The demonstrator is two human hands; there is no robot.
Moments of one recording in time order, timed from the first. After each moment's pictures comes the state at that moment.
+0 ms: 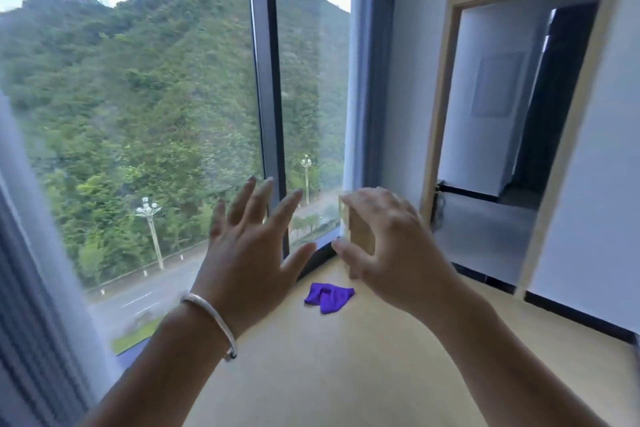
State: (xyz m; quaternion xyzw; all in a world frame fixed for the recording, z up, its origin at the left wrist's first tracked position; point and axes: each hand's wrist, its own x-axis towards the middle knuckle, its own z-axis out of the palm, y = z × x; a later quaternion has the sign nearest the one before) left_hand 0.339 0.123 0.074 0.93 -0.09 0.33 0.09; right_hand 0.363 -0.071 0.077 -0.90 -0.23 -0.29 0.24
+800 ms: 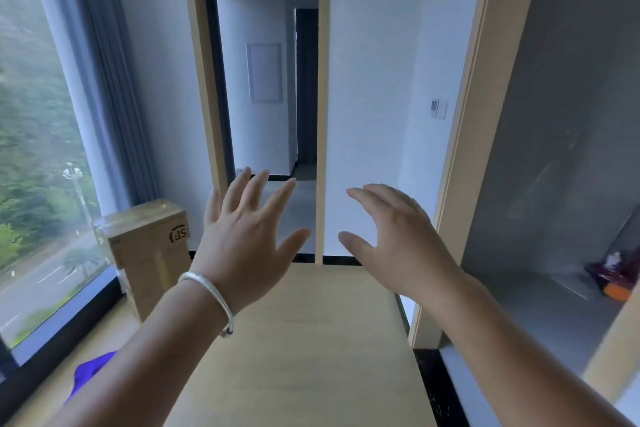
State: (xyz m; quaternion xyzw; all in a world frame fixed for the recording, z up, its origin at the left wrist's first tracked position) left_hand 0.596 -0.247 0.055 0.87 -0.39 0.25 0.16; right_hand 0.480 -0.422 0.056 -0.94 0.12 -0.30 0.09
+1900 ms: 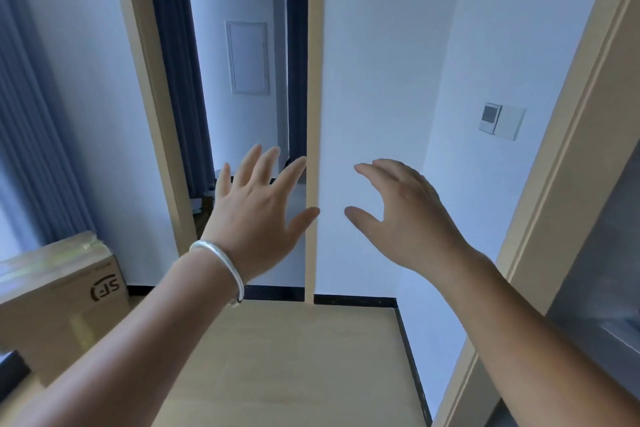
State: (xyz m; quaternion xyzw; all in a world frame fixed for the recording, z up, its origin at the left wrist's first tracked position) left_hand 1.005 -0.596 0.066 0.86 -0.41 0.26 0.14; right_hand 0.887 -0.767 0.072 -0.94 0.14 -0.30 0.05
